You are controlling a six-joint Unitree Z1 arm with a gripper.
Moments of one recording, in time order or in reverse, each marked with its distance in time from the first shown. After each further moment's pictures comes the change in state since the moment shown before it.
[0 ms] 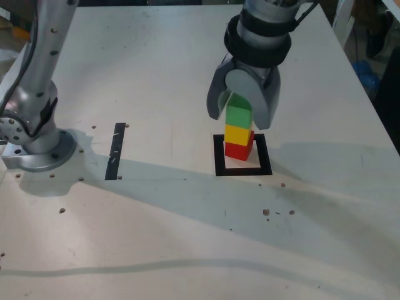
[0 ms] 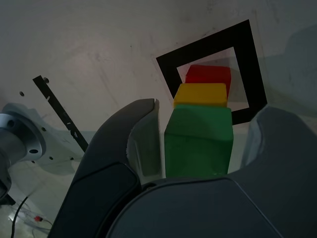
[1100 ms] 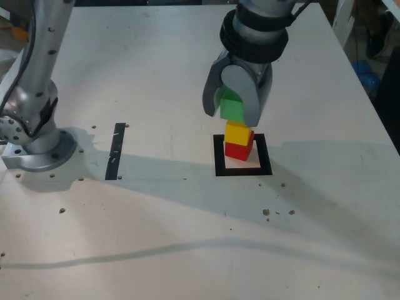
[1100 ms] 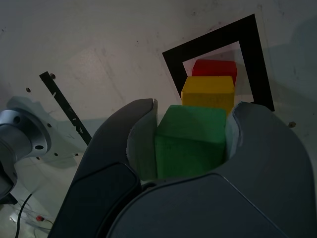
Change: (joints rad) arm -0.011 -0.009 -0.005 0.023 -0.003 -0.008
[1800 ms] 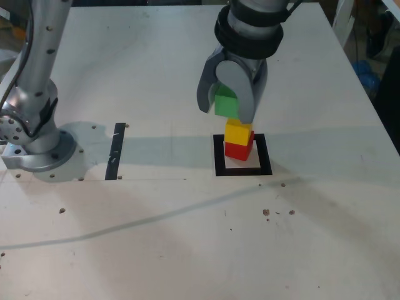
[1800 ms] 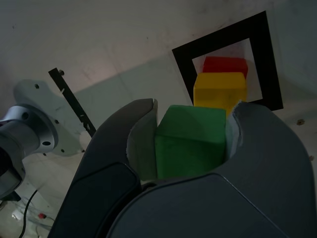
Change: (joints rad) arm 0.000 -0.017 0.003 0.025 0.003 -0.005
